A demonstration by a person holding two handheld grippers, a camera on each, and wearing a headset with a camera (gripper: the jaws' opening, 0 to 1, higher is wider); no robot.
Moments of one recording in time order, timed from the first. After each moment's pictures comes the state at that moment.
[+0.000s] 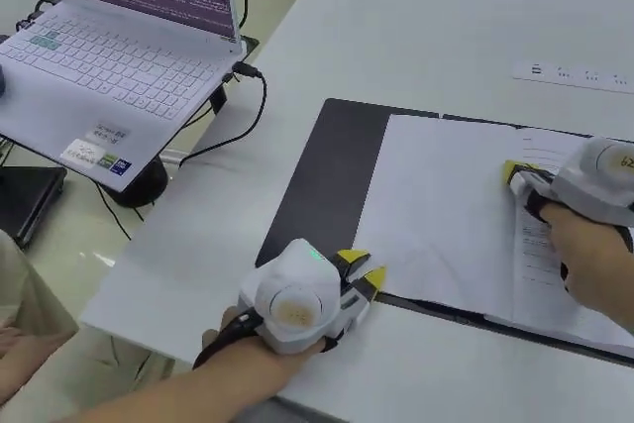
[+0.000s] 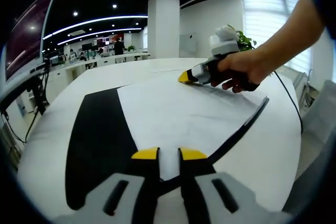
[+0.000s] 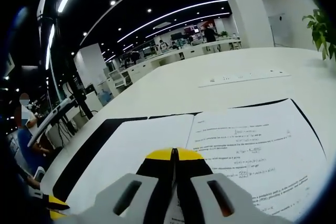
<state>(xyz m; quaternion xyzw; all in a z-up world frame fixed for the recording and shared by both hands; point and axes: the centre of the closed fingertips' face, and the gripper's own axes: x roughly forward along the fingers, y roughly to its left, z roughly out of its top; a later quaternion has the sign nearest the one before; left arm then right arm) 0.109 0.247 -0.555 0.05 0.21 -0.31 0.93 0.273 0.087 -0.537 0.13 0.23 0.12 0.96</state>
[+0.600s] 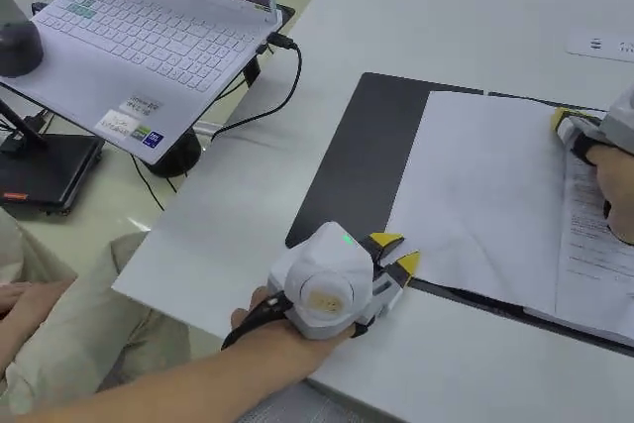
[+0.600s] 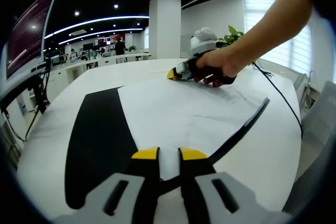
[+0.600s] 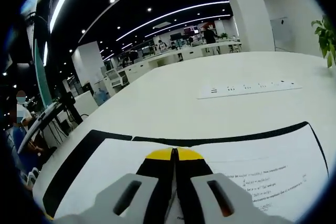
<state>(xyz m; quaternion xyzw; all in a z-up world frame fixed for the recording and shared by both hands) 0.109 0.246 -0.555 0.04 0.21 -0.31 0.93 0.328 0.083 -0.533 0.11 0.23 0.11 0.96</state>
